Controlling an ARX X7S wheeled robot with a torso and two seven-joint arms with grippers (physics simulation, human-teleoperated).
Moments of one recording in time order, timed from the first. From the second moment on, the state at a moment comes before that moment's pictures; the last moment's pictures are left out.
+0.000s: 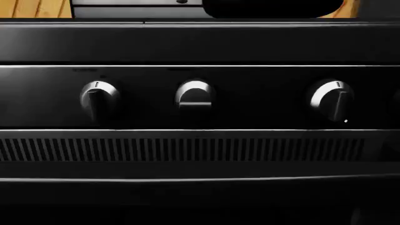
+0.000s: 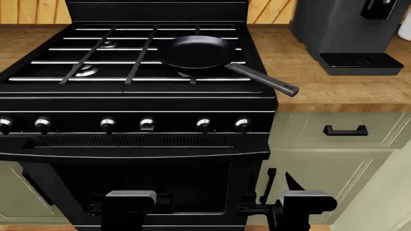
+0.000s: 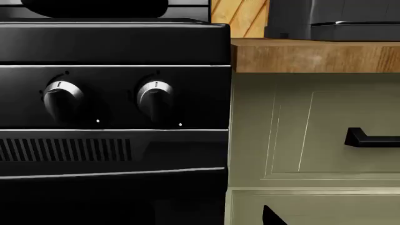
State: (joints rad) left arm 0.00 0.00 0.00 0.00 0.00 0.00 0.00; right arm 0.00 0.00 0.00 0.00 0.00 0.00 0.00
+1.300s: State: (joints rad) left arm -0.01 -0.10 0.13 0.03 -0.09 0.01 -0.09; right arm -0.01 0.11 -0.14 -0.01 0.06 -0.01 0.14
